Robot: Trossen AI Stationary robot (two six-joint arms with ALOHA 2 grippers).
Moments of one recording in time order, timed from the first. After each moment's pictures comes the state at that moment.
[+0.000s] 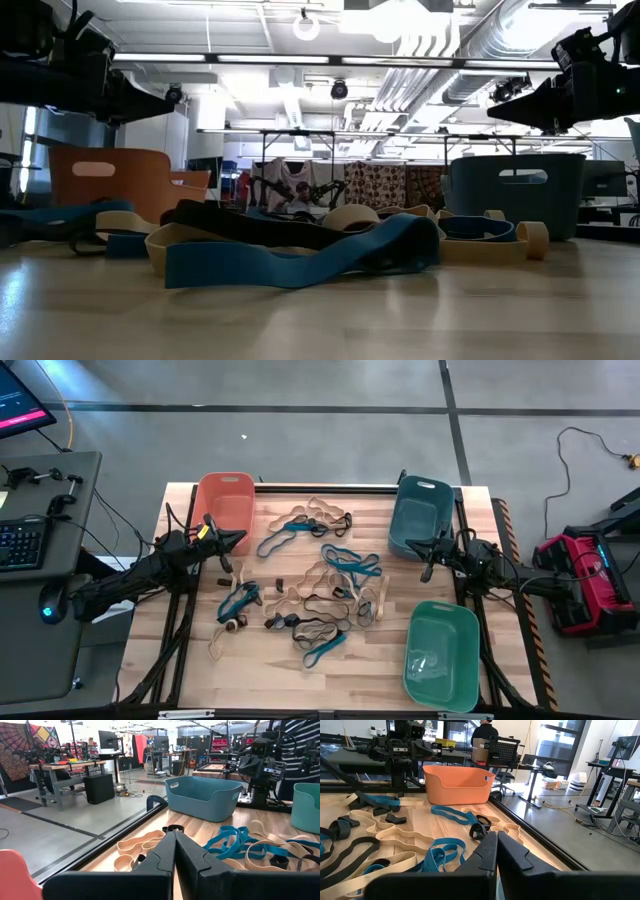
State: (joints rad) left arm 0.42 0.01 0.03 -0.03 -0.06 0.04; right arm -0.20 0.03 0.04 -0.05 0.19 -0.13
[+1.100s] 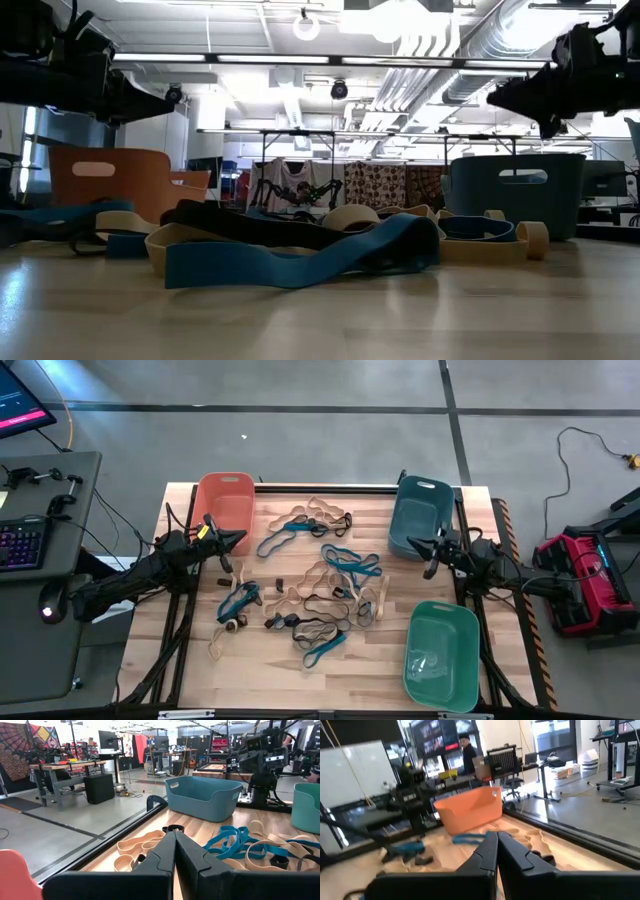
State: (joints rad) left arm 0.42 0.01 0.03 -0.03 -0.06 0.04; right arm -0.20 0.03 0.04 0.05 0.19 0.20
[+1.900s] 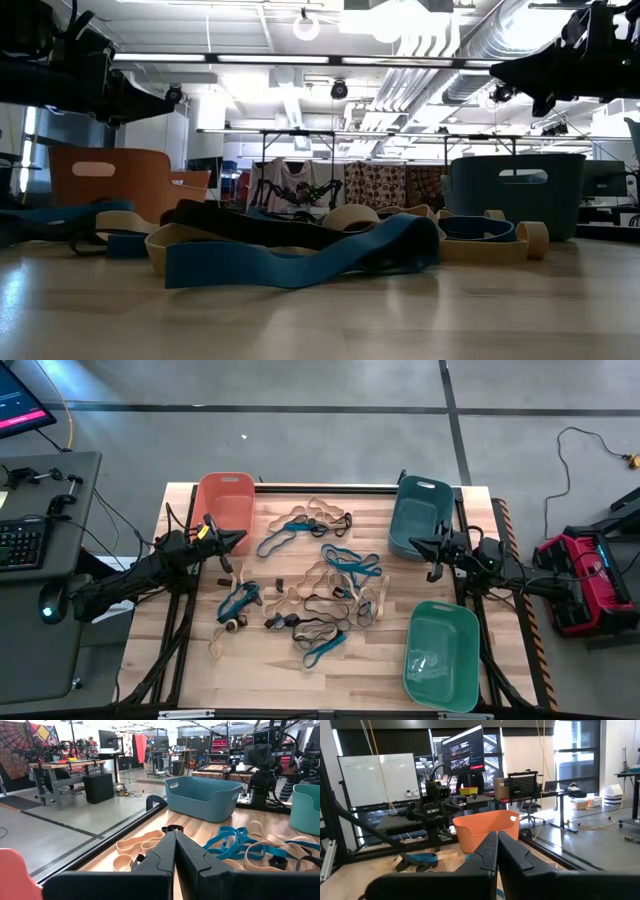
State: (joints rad) left arm 0.42 0.01 0.03 -0.02 -0.06 0.03; right arm -0.20 0.03 0.04 0.18 0.08 0.08
